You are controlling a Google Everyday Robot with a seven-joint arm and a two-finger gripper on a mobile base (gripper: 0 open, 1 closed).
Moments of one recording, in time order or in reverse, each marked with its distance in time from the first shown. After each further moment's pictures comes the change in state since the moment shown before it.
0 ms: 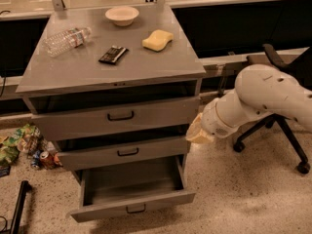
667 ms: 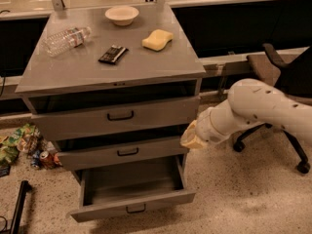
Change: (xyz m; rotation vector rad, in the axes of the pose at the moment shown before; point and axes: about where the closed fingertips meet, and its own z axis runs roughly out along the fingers) arm 0.009 0.002 0.038 -0.013 -0.041 -0.014
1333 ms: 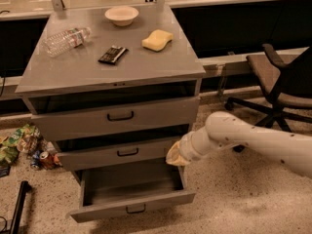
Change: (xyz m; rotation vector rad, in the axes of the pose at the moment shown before) arm 0.031 0.009 0.139 -0.073 -0.100 -0.110
